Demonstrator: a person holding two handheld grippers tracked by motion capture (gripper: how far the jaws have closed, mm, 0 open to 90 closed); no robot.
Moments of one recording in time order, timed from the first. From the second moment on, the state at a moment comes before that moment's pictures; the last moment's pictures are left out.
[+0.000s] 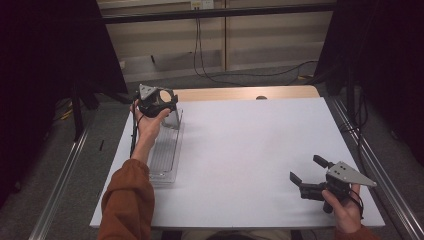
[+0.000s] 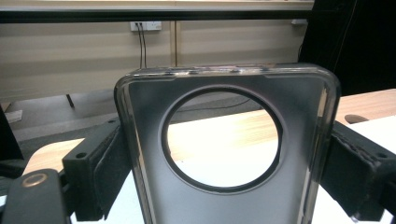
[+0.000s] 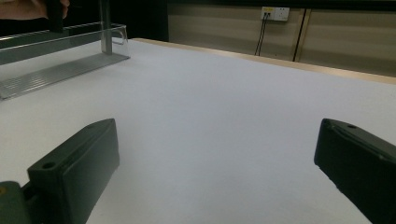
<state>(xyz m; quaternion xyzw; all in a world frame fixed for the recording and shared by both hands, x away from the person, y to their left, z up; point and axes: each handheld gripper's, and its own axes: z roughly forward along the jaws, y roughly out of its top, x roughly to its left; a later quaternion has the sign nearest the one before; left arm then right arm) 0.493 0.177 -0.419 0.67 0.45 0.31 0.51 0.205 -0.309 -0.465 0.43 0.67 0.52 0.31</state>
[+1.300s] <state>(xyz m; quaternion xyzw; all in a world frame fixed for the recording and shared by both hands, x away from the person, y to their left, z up) 0.507 0.169 -0.425 0.66 0.48 0.32 0.48 0.205 -0.307 -0.465 0.42 0.67 0.53 0.30</state>
